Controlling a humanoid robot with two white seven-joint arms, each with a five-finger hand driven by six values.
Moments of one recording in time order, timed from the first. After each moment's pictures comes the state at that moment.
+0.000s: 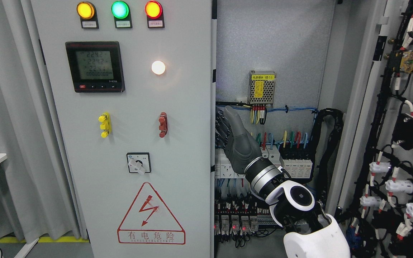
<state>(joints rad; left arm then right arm) -0.04 0.00 -0.35 0.09 0.38 -0.11 -0.16 -0.85 0.00 0.29 -1.41 -0.43 0.24 0.22</state>
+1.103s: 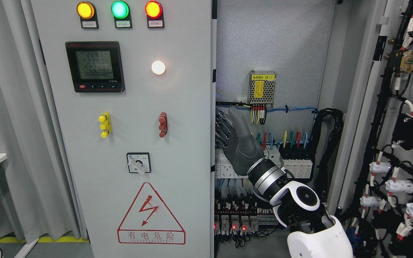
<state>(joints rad) -0.04 0.00 -0.35 0.09 0.38 -0.12 -0.16 -0.85 0.00 0.25 -1.39 -0.48 0.23 0.29</state>
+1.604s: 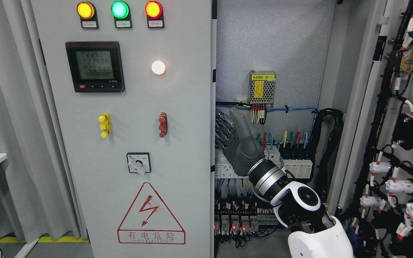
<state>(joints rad) -0.04 0.00 -0.35 0.09 0.38 -0.12 -0.16 -0.84 0.00 0.24 -1.39 -0.49 0.22 0.32</state>
